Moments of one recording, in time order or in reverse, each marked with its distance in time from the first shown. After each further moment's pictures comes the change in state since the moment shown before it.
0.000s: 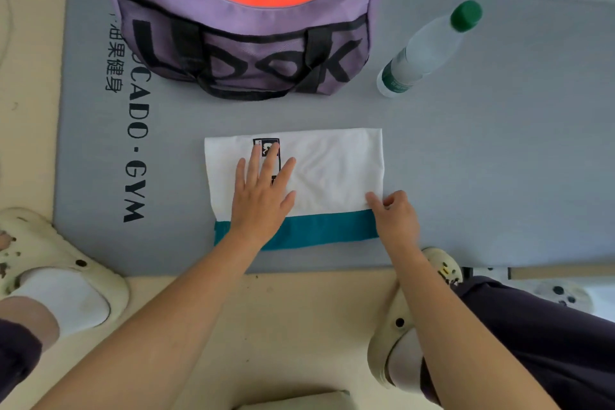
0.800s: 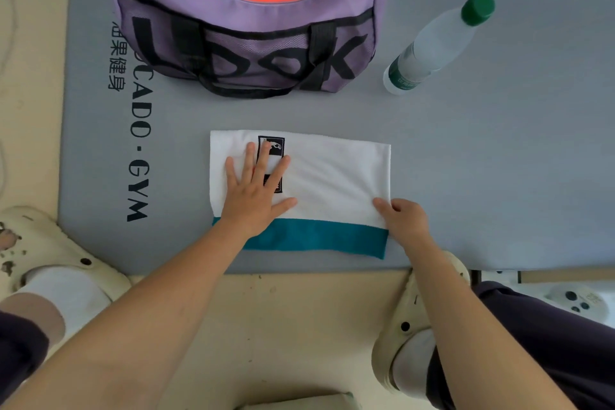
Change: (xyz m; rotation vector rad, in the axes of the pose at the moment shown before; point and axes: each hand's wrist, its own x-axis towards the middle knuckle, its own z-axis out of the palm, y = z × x) left_hand 0.009 -0.034 0.026 0.063 -0.299 -0.002; right_hand 0.015 0.007 -0.012 0.093 -0.209 0.031
